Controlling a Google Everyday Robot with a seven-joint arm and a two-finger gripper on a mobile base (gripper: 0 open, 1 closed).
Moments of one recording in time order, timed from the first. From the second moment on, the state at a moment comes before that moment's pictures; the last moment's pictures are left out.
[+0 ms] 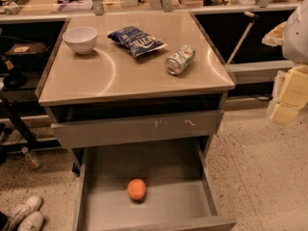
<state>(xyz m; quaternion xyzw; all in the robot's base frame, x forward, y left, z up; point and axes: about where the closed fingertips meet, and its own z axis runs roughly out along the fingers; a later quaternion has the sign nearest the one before) 0.438 -0.216 0.977 -0.60 0.78 -0.04 0.16</state>
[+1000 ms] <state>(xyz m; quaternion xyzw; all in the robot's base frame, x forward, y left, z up) 0.416 -0.177 0.906 -0.62 0.77 0.02 0.15</state>
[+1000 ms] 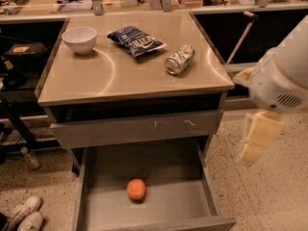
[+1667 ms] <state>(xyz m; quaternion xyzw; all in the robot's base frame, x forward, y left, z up) 0.394 -0.141 0.834 -0.64 0.76 0.07 0.12</state>
